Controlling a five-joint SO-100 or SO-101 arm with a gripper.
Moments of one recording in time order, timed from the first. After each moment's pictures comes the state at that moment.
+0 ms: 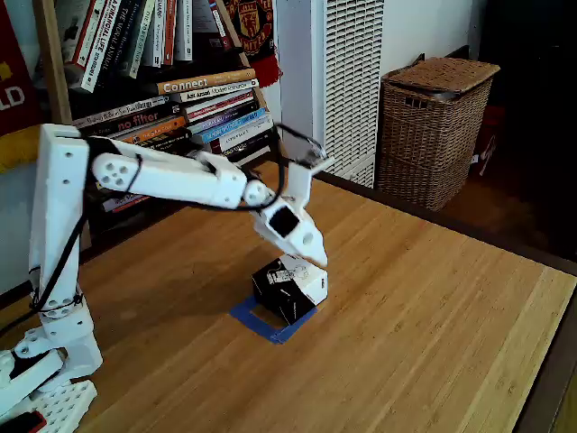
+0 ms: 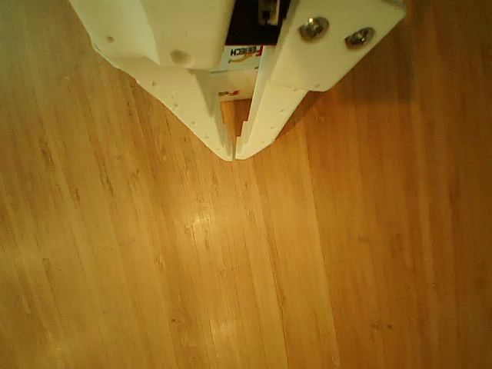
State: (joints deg) arm 12.6 71.0 99.1 26.7 -97.5
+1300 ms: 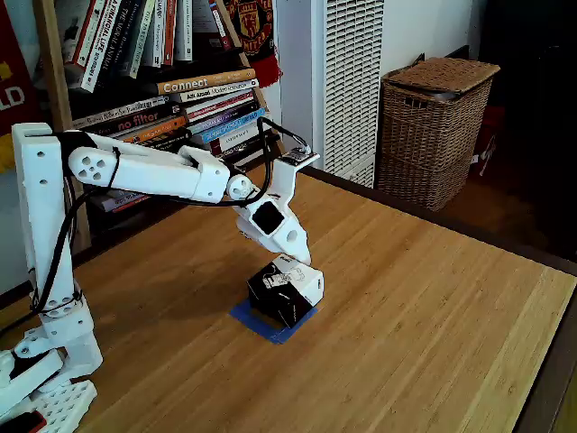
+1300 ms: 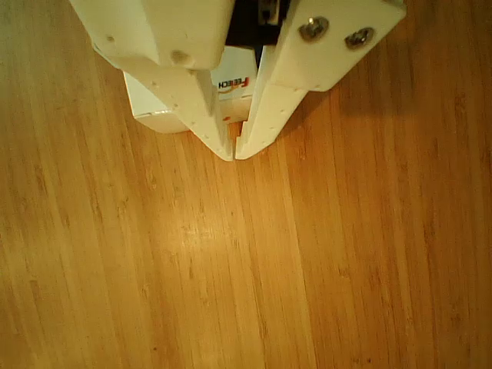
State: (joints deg) arm 11.4 78.0 107.0 28.8 -98.0
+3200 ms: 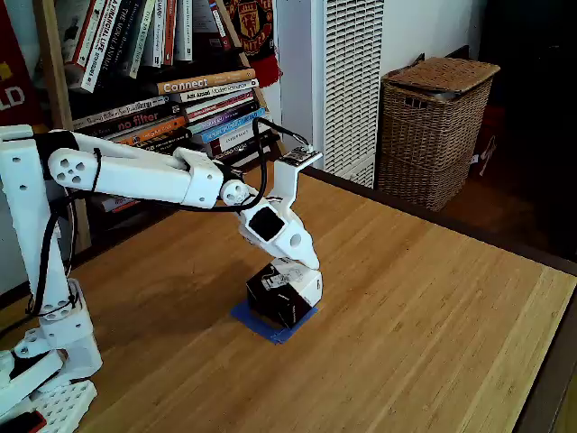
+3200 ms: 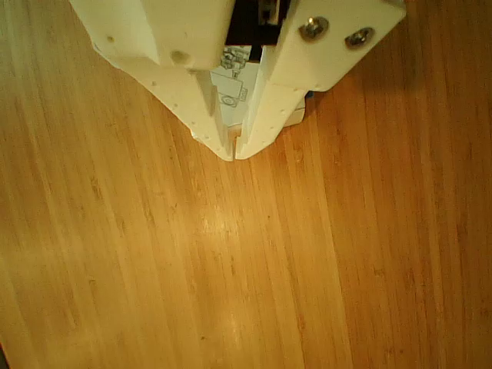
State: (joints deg) arm 16.1 83.9 112.3 26.5 -101.8
